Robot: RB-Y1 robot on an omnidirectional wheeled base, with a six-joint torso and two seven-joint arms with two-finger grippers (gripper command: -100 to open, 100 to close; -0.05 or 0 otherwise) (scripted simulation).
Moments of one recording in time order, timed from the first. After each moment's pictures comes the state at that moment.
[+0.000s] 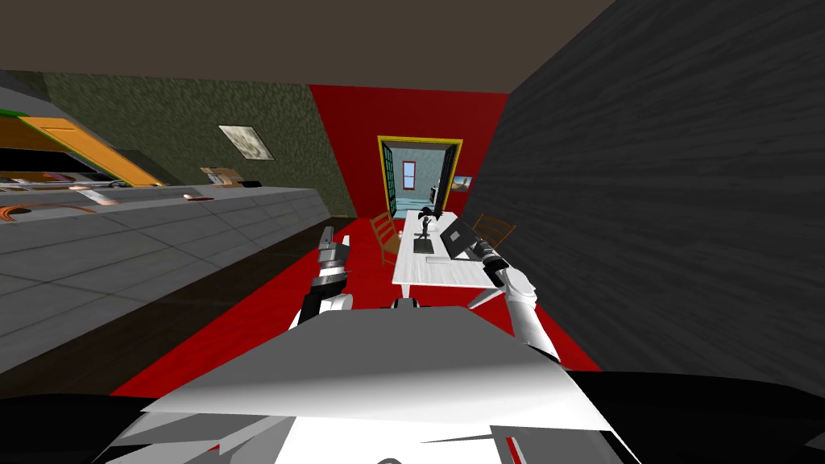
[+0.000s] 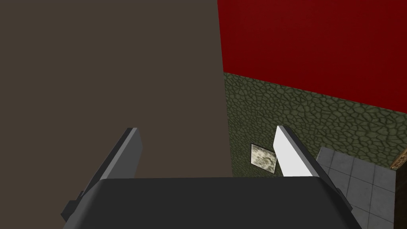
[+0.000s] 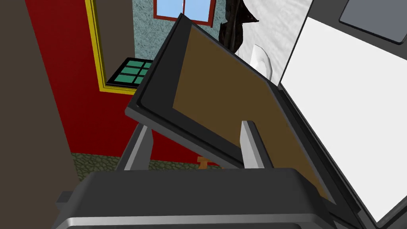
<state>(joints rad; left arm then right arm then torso) 0.48 -0.03 -0.01 -2.26 0.03 -0.38 -0.02 0.01 -0.43 -0.49 -1.50 1.40 -0.44 1.46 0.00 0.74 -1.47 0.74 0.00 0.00</state>
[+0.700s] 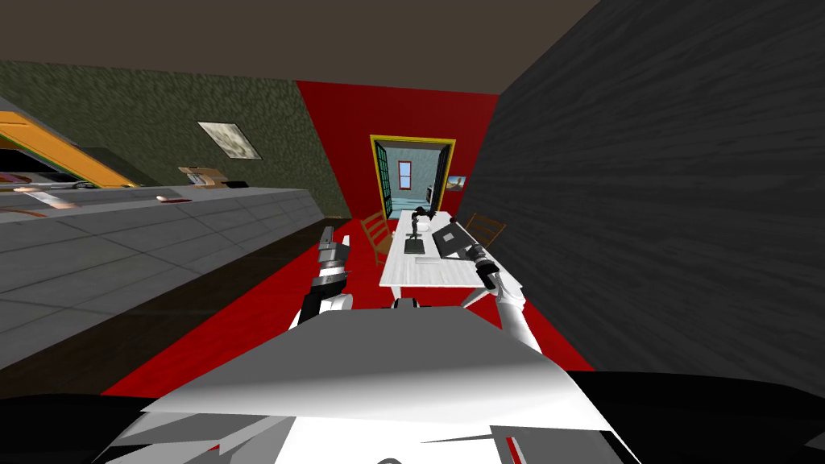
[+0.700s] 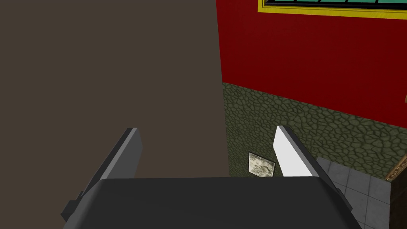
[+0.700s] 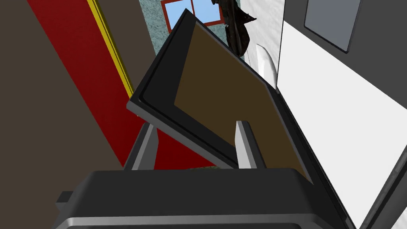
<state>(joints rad) 0.48 -0.03 -0.01 -2.26 0.03 -0.38 -0.02 0.01 -0.35 -0.47 -1.45 1.27 -0.45 1.37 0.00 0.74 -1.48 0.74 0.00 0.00</state>
